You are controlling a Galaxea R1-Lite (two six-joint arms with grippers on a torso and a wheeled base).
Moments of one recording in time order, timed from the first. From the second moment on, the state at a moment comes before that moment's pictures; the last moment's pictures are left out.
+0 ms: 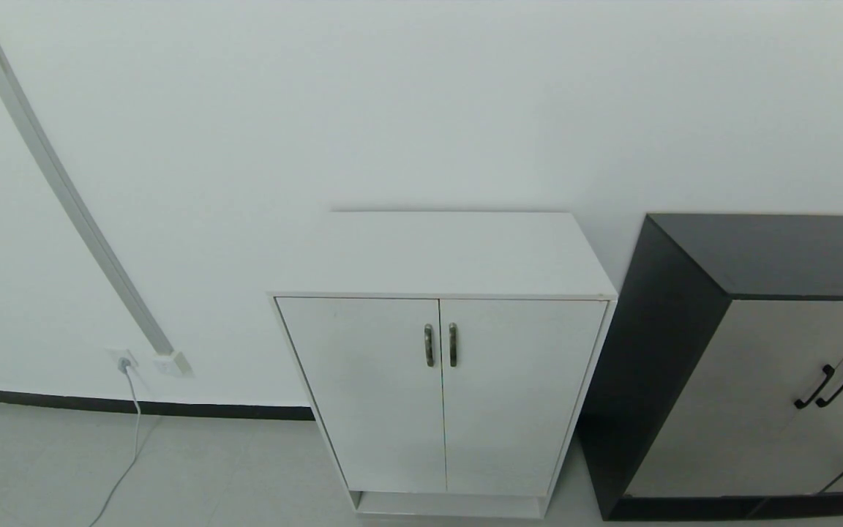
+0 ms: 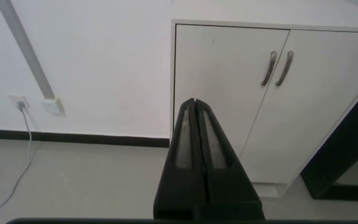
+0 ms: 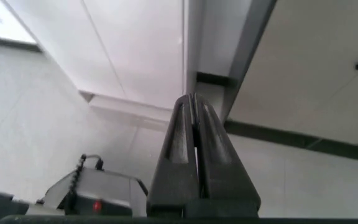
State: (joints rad) left arm 0.00 0.00 0.00 0.00 0.04 -0.03; right arm 0.15 0.32 0.00 0.00 0.00 -0.03
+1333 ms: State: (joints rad) left arm 0.00 0.00 0.00 0.00 0.04 -0.02; right arm 0.00 0.00 0.00 -0.01 -0.05 0.08
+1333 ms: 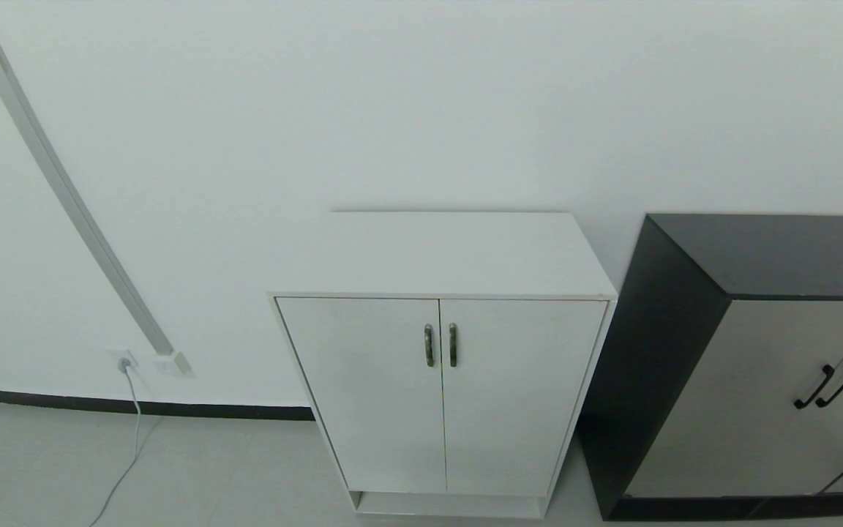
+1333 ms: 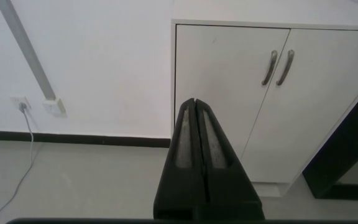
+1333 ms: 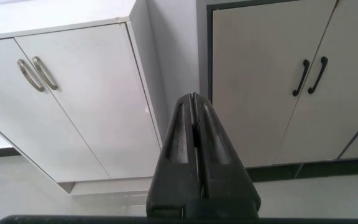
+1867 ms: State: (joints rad) left arm 0.00 0.00 0.00 0.00 0.04 -0.02; right arm 0.00 0.00 0.00 0.00 -0.04 0.07
